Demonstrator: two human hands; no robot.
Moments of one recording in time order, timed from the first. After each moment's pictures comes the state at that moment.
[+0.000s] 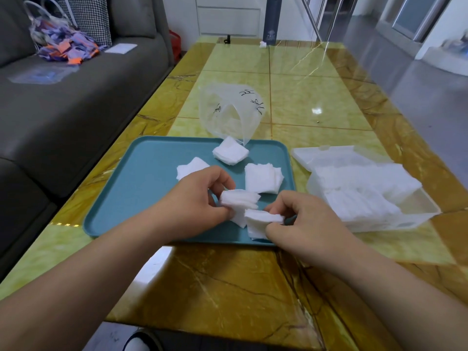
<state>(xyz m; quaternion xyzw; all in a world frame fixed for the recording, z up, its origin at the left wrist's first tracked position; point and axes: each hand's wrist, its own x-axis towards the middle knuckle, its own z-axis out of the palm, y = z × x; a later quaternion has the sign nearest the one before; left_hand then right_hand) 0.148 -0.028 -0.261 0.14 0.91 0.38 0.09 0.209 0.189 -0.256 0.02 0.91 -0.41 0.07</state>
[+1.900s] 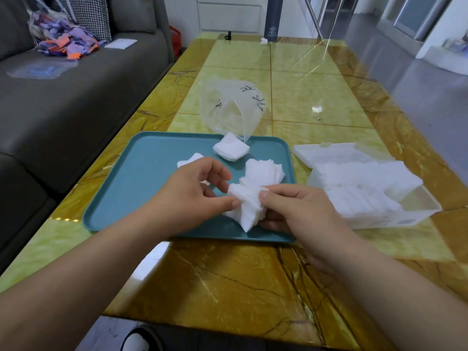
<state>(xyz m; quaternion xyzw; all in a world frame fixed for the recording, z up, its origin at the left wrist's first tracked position) 0.152 -0.032 -0.261 0.12 0.87 0.47 0.07 0.196 0.178 -0.270 0.13 0.68 -0.71 0.11</state>
